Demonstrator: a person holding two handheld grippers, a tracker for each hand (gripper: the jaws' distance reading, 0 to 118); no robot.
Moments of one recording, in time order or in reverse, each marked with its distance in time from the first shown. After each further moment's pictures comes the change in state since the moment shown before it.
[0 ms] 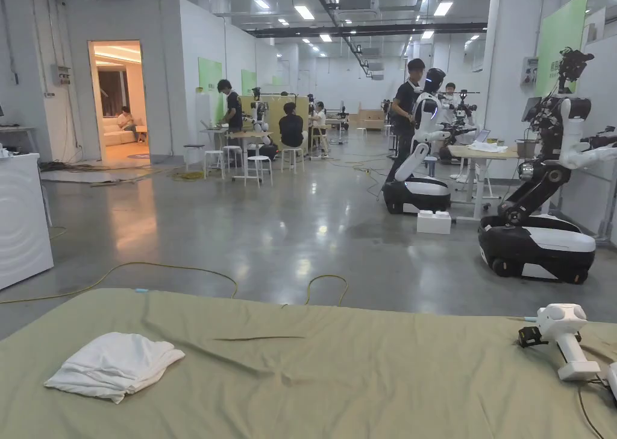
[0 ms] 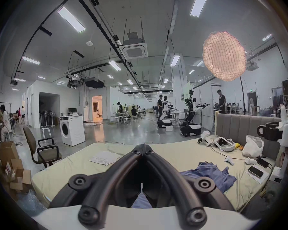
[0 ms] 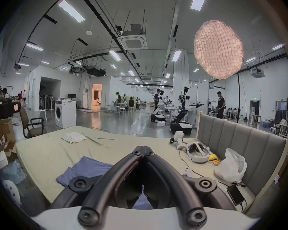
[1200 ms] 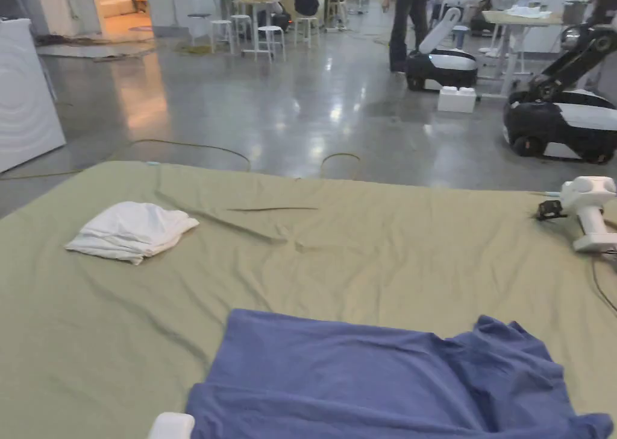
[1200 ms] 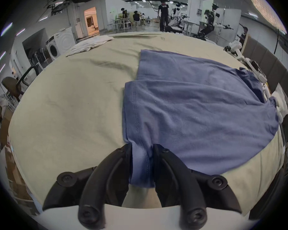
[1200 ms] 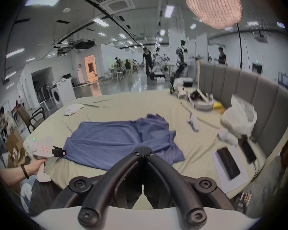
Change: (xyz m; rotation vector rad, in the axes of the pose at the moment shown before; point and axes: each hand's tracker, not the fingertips) left arm -0.022 -0.323 -0.219 -0.971 0.016 0.037; right arm 0.044 -0.097 -0.035 -0.481 -0.020 -0.224
